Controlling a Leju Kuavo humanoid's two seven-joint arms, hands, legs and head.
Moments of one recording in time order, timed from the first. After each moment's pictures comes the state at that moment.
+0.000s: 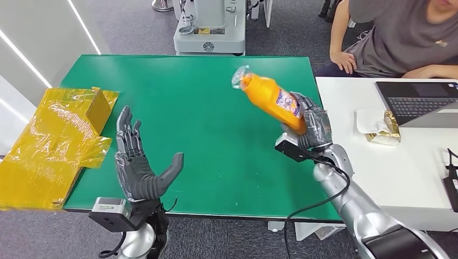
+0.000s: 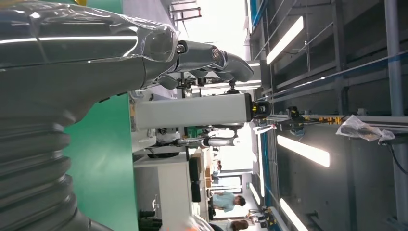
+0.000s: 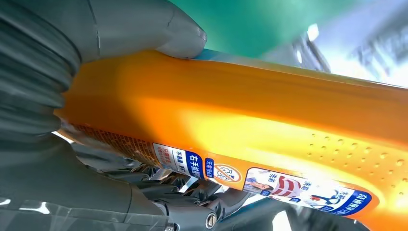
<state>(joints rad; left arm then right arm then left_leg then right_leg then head) -0.08 -0.24 -0.41 -1.44 -0.12 0.44 -0.70 -0.73 -0.12 0.49 -0.56 0.42 -0.61 -0.69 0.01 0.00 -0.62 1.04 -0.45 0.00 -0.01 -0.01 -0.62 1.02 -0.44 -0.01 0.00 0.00</state>
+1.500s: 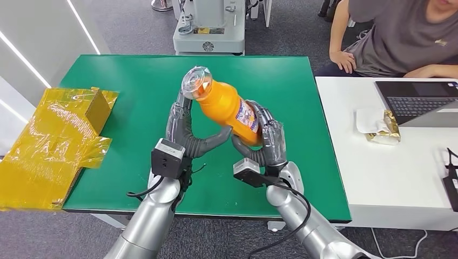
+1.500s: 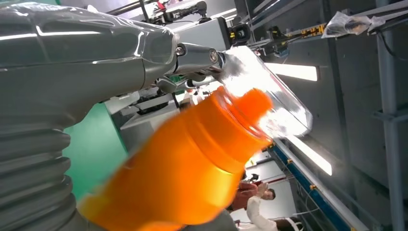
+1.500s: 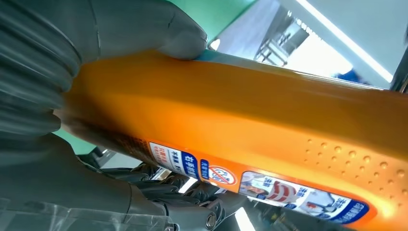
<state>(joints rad) -0.45 -0.31 -0.40 -1.06 -0.24 0.18 -0.67 -0.57 0.09 0.63 -0.85 0.36 -0.68 -0.70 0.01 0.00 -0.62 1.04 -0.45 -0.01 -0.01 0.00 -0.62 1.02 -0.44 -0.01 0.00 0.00</state>
